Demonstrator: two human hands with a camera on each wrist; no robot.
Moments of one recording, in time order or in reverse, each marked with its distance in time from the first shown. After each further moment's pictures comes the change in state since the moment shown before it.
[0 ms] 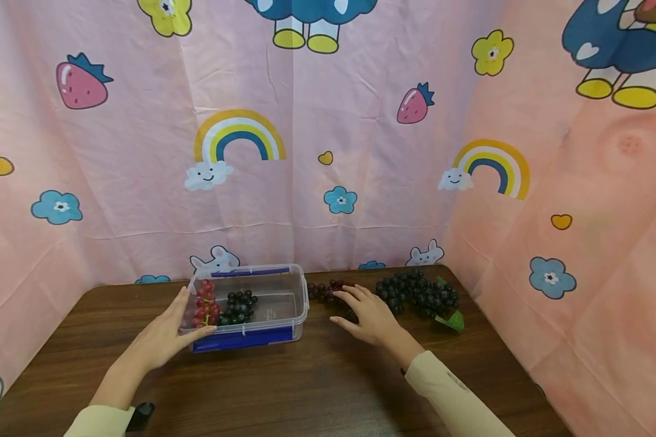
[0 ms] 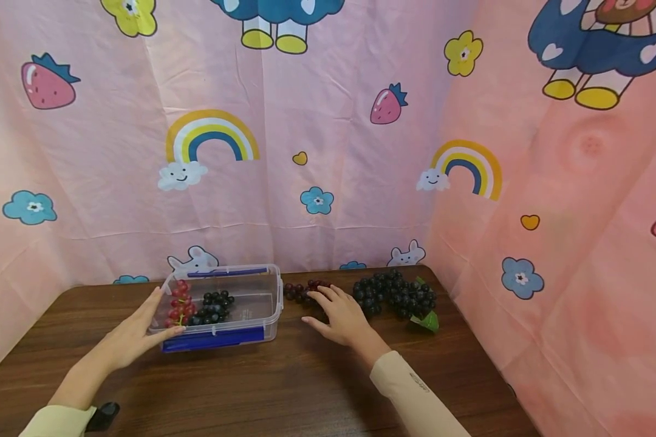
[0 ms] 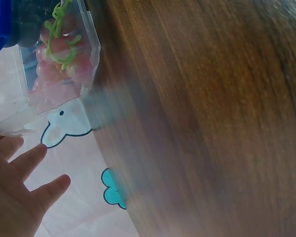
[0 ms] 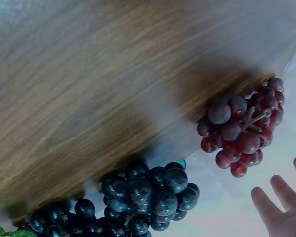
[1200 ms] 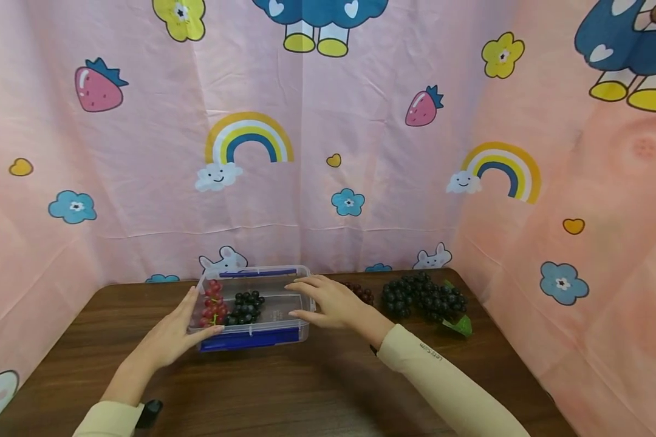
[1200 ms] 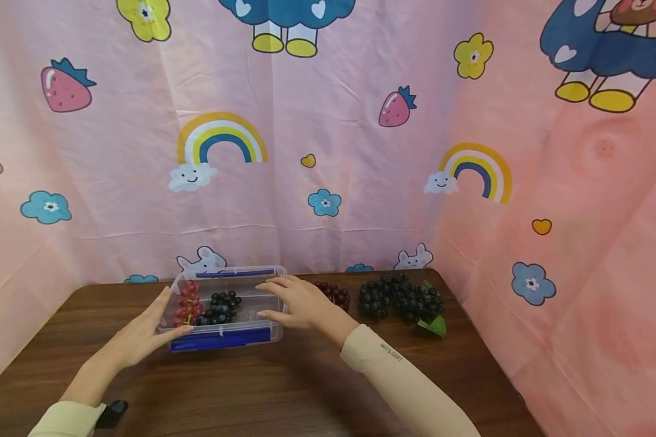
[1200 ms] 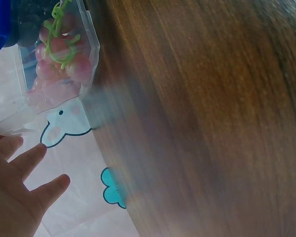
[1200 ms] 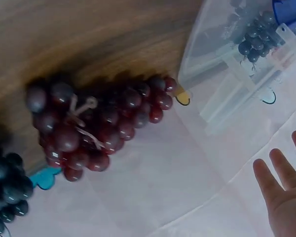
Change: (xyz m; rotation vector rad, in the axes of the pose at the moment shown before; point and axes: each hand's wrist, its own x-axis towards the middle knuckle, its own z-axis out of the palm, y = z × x) left_hand -0.002 0.000 0.001 -0.008 0.016 -0.021; right_hand 0.060 -0.072 -0.030 0.034 -0.078 -0.324
